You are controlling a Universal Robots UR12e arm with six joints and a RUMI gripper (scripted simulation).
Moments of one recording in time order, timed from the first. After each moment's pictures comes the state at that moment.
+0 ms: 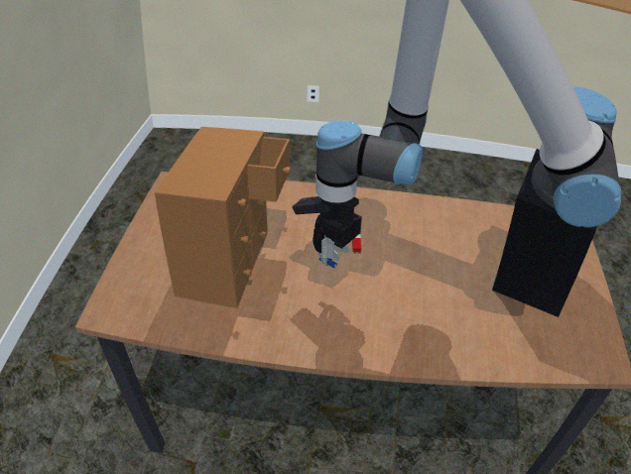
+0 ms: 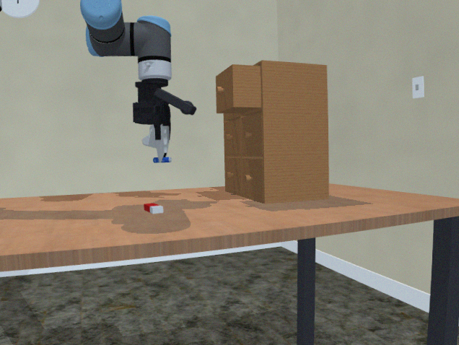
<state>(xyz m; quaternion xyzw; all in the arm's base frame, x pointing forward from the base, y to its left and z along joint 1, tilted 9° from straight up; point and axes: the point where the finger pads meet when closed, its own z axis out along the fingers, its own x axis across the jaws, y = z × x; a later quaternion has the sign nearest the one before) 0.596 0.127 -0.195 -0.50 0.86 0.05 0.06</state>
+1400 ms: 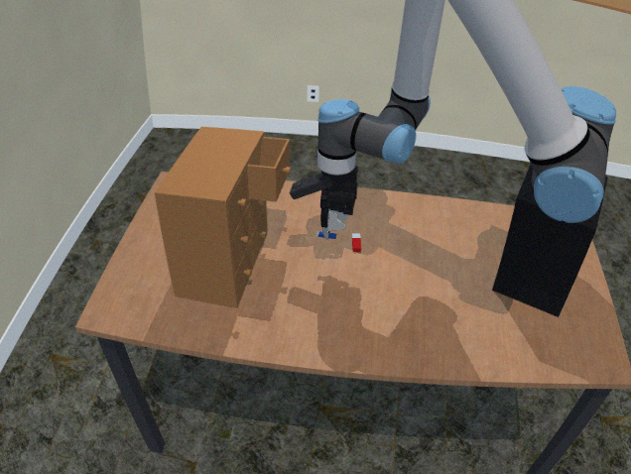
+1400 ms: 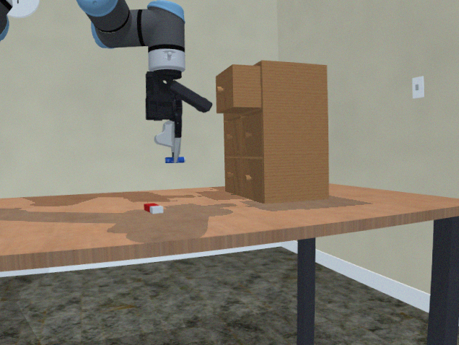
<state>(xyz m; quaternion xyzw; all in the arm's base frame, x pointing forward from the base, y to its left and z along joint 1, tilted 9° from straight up) 0.613 0.029 -0.208 -0.70 0.71 0.03 0.07</state>
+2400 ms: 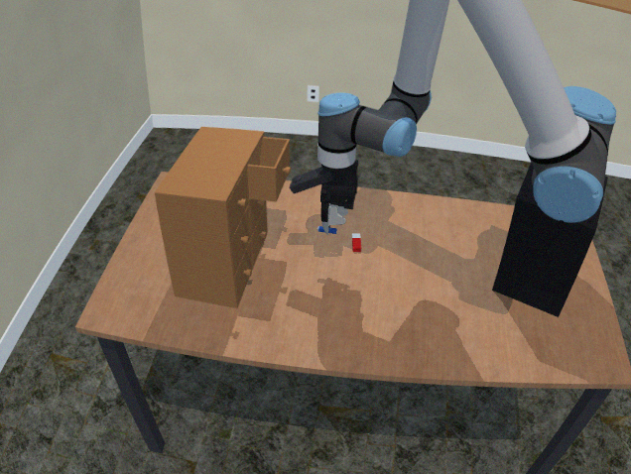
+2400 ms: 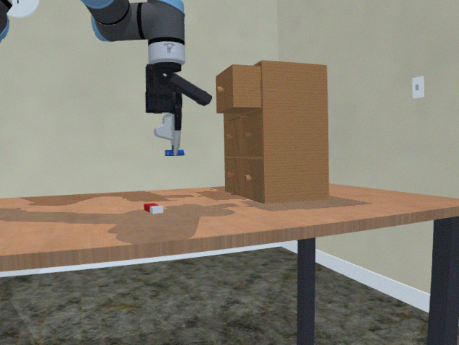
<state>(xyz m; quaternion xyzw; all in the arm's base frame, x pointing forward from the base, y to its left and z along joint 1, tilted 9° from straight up) 0.612 0.026 -0.191 -0.70 0.71 0.03 0.07</state>
